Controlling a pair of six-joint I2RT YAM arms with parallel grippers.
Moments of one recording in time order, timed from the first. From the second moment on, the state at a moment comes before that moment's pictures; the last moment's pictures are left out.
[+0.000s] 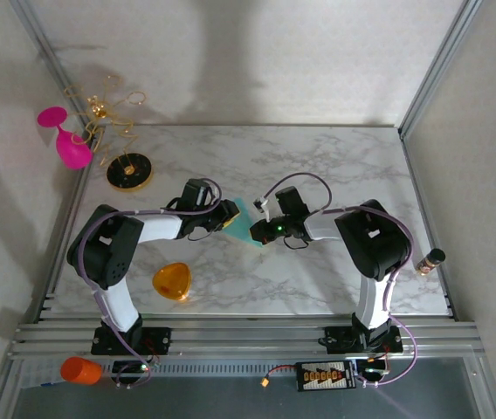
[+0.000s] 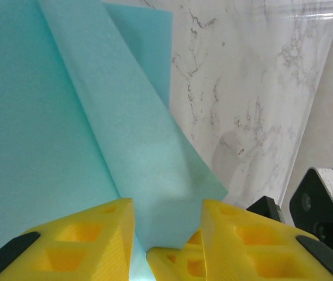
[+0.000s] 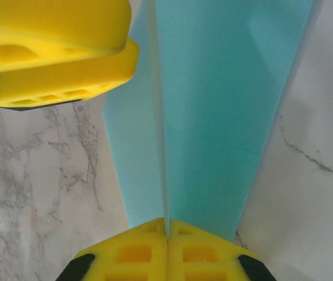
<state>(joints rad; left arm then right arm) -0.43 1.80 0.87 0.20 0.43 -1.09 0.57 1.90 0.89 0.13 -0.62 0.18</state>
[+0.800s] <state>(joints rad) -0.47 1.88 0.90 0.18 0.43 -1.06 0.53 1.94 0.92 0.15 -0.72 0.26</state>
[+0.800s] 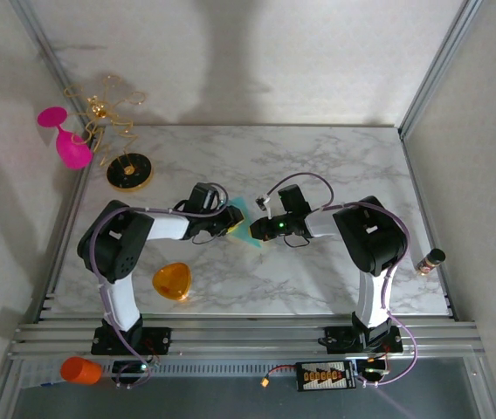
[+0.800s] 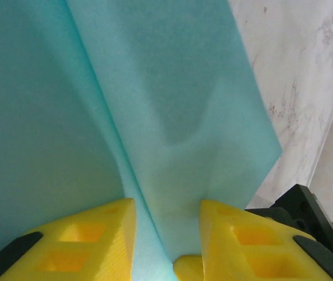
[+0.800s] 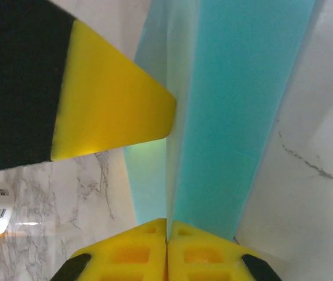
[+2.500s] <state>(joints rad) -0.48 1.92 1.05 -0.07 0.34 -1.13 0.57 1.87 0.90 0.08 -0.57 0.16</state>
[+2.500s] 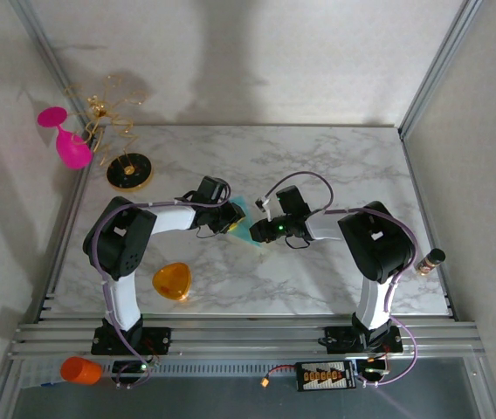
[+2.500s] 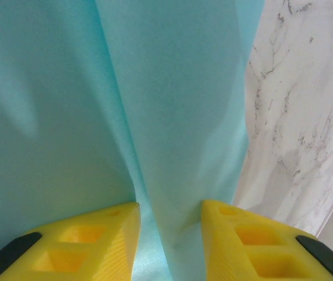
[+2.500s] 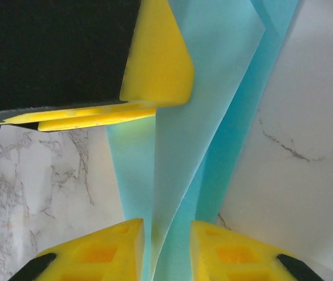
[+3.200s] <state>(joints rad) -0.48 1.92 1.05 -0.08 0.34 -1.13 0.56 1.90 0.91 0.08 -0.59 0.15</state>
